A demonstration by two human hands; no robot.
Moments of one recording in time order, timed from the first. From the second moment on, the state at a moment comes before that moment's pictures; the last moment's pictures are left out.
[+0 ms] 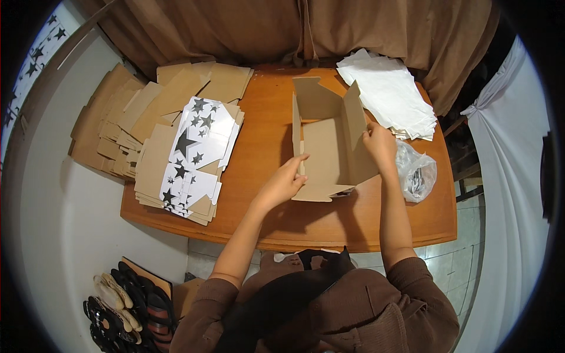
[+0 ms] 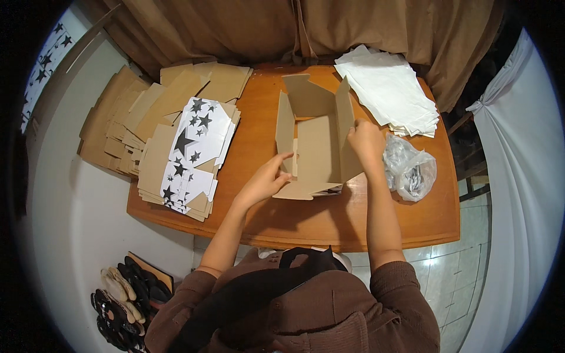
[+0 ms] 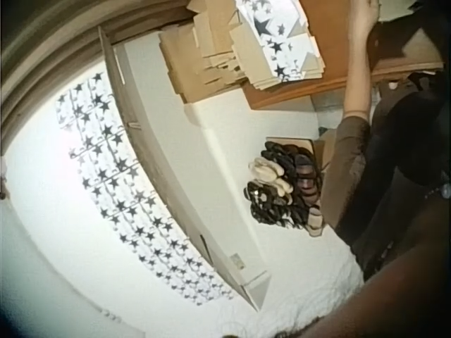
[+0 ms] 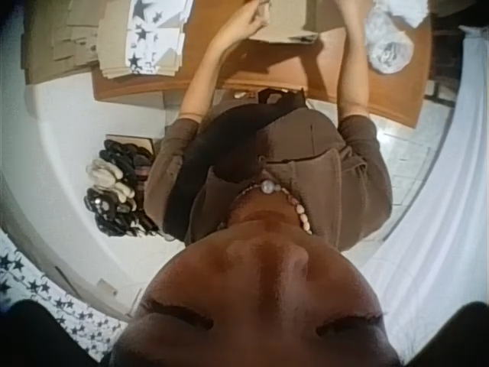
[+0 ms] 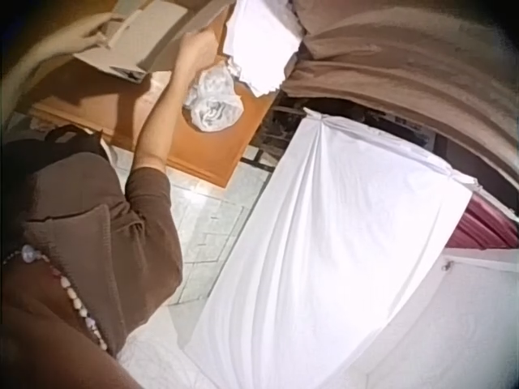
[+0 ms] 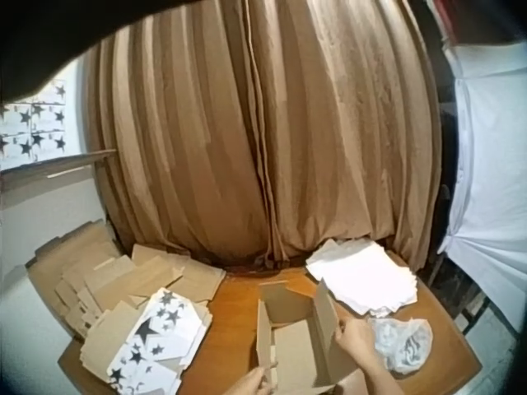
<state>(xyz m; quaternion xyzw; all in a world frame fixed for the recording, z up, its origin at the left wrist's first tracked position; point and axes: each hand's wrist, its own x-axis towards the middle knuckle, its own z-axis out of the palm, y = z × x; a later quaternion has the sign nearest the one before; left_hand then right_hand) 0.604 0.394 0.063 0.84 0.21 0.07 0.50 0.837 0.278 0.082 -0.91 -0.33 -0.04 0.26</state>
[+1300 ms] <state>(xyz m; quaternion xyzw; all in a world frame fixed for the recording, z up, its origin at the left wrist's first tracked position) 0.728 0.452 0.010 0.93 0.37 -0.04 -0.03 0.778 0.294 0.007 -0.87 -0.41 0.13 0.25</state>
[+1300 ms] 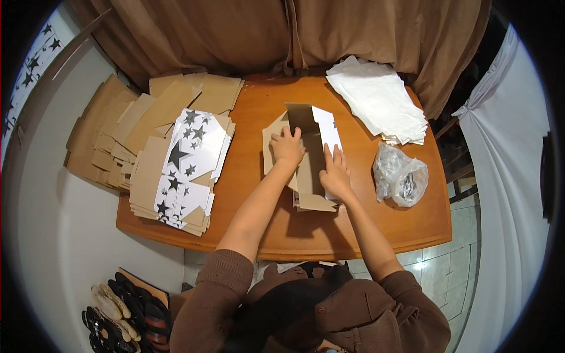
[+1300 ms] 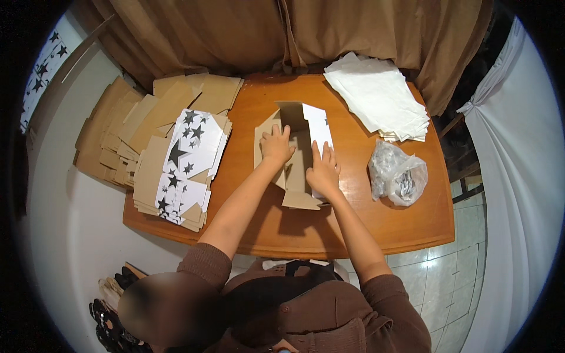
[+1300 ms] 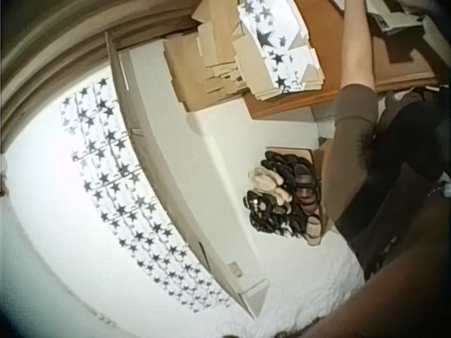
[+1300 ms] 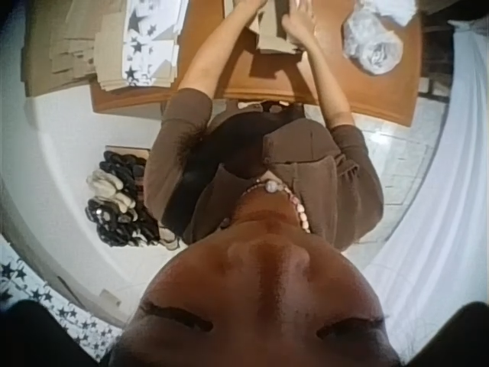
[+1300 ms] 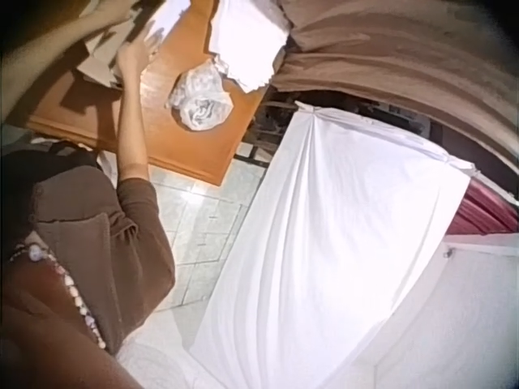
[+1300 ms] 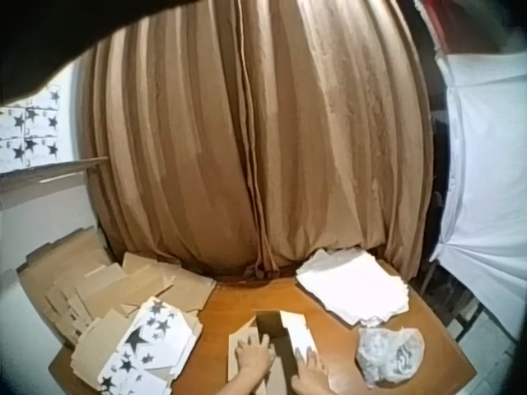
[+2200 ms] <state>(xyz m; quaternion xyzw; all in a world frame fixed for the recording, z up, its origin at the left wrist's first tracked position) 0.681 0.415 -0.037 0.94 0.24 0.11 0.21 0.792 0.307 -0.019 -0.91 -0.40 0.04 0.14</state>
